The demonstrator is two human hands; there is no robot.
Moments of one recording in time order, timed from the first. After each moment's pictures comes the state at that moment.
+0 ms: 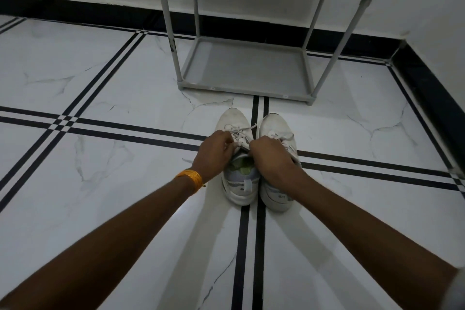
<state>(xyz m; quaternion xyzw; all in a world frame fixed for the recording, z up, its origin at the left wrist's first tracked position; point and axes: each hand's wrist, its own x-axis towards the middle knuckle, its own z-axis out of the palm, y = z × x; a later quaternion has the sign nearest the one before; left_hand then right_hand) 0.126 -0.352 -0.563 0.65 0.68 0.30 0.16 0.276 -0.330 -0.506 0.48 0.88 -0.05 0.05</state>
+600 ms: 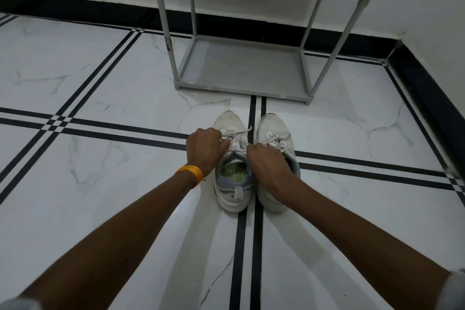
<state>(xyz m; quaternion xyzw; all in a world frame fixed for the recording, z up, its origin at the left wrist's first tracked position) 0.122 -0.347 -0.541 0.60 0.78 0.19 0.07 0.282 -0.341 -0.524 0.47 0.88 0.00 0.05</state>
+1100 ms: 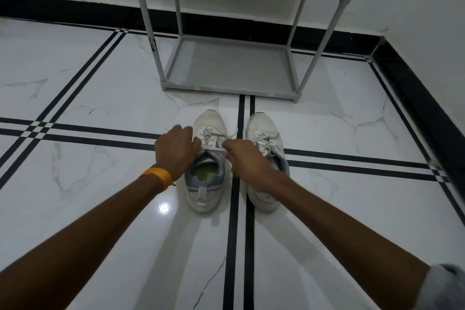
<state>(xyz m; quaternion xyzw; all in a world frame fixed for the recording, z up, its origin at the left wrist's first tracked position) 0.089 -0.357 -0.538 0.59 0.79 0.15 0.02 0.271 -0.337 -0.516 0.46 0.86 -0.21 -0.08</state>
